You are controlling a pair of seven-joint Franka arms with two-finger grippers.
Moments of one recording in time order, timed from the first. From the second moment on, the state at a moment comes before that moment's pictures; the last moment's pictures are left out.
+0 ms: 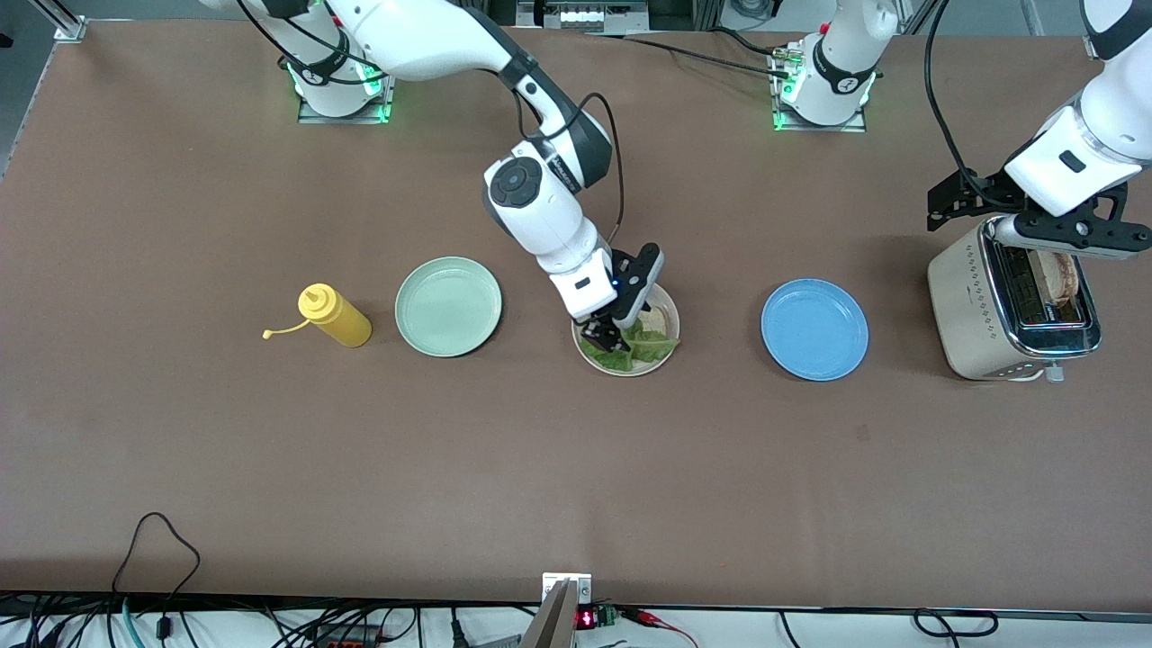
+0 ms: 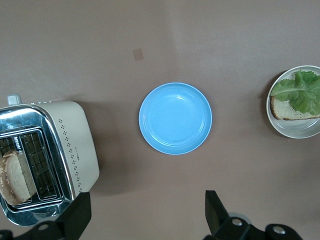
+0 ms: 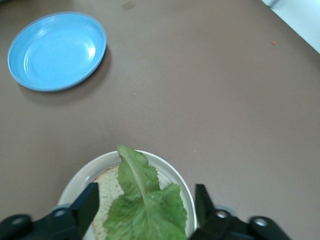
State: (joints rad) left arm -0.08 -0.06 0.02 -1.76 0.00 1.67 0.06; right arm 0.79 0.74 -0.02 -1.38 0.34 2.58 -0.47
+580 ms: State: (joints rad) left arm -0.06 -0.04 0.03 -1.76 0.00 1.66 0.01; right arm 0.59 0.52 -0.03 -1.37 0.34 2.16 -0.06
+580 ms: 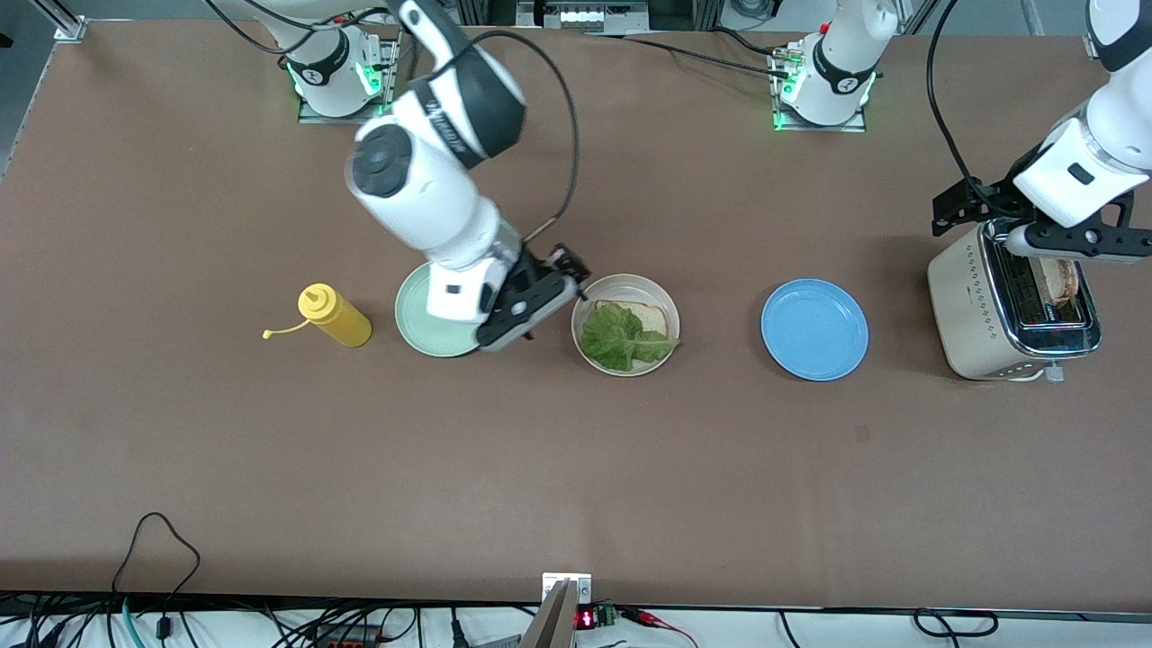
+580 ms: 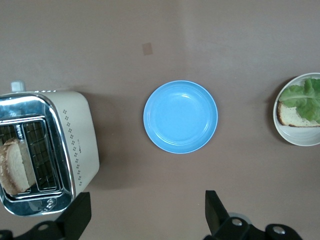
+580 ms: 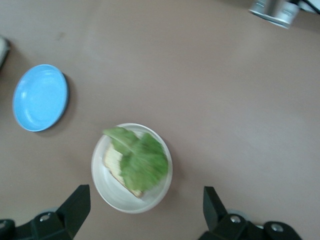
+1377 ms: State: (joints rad) left arm 0.20 0.16 0.04 -1.70 0.23 1.71 0.11; right arm 0.13 0.49 -0.04 -1.40 0.30 1.92 -0.28
